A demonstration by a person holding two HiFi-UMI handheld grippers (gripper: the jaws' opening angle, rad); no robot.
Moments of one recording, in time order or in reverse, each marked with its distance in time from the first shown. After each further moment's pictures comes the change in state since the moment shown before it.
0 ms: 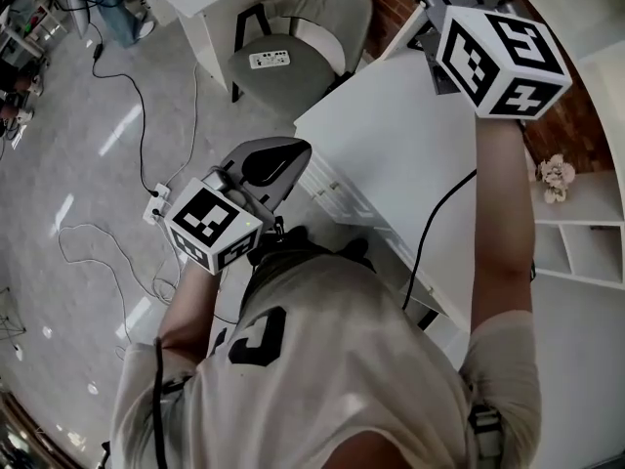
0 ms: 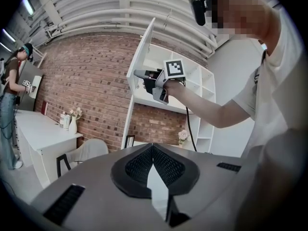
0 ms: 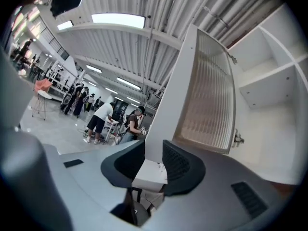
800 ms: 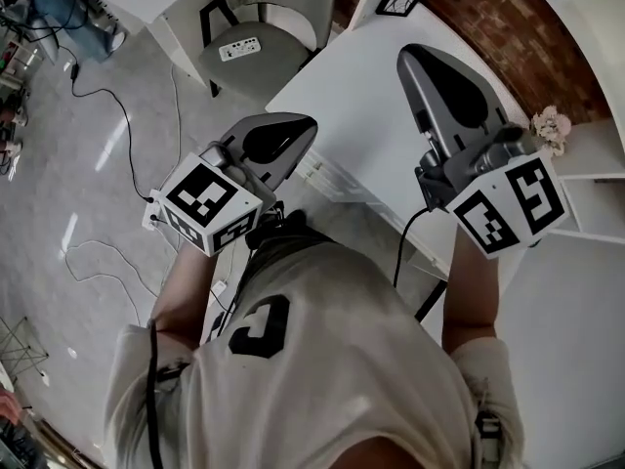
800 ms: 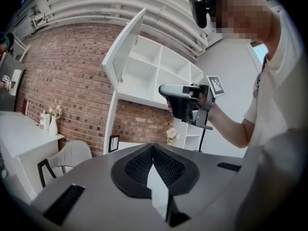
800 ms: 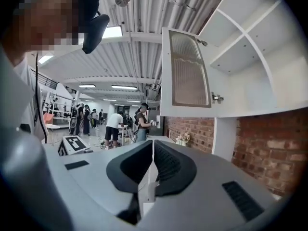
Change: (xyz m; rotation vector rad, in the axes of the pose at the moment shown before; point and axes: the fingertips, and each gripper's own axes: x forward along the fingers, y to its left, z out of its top) left arm 0.055 -0.035 0.011 0.035 0.041 -0.167; right arm -0.161 0.044 -0.068 0.341 0.101 0.090
